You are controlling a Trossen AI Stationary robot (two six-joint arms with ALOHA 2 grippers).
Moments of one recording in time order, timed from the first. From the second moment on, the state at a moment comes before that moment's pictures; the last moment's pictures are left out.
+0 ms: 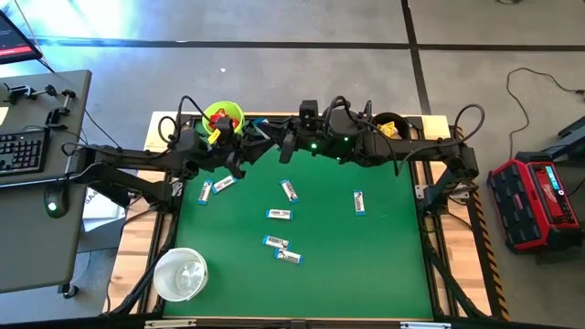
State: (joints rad) left arm 0.09 1.18 0.81 0.79 -0.03 -0.50; right arm -0.02 1.72 1.72 0.13 0.23 0.53
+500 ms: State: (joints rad) left arm 0.09 1.18 0.81 0.78 -0.03 -0.47; right arm -0.02 1.72 1.72 0.04 0.21 0.47
